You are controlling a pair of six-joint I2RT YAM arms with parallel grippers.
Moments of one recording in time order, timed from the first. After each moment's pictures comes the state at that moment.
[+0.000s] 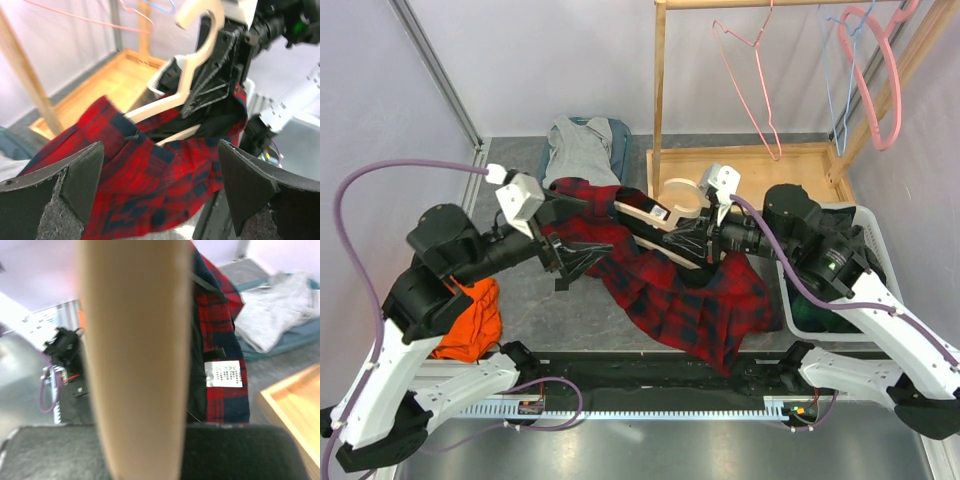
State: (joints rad) left arm -0.70 0.81 1.38 -0.57 0.35 -0.04; right arm 0.79 1.00 1.24 -0.39 -0.39 0.02
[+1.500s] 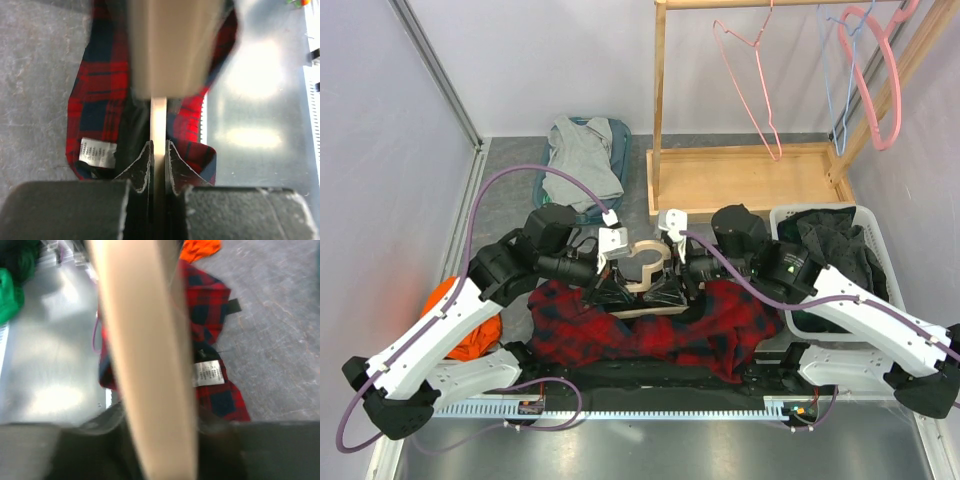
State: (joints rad) left arm -0.77 0.98 1.14 -0.79 0.75 0.19; right arm 0.96 1.09 1.15 -0.48 -0.56 0.02
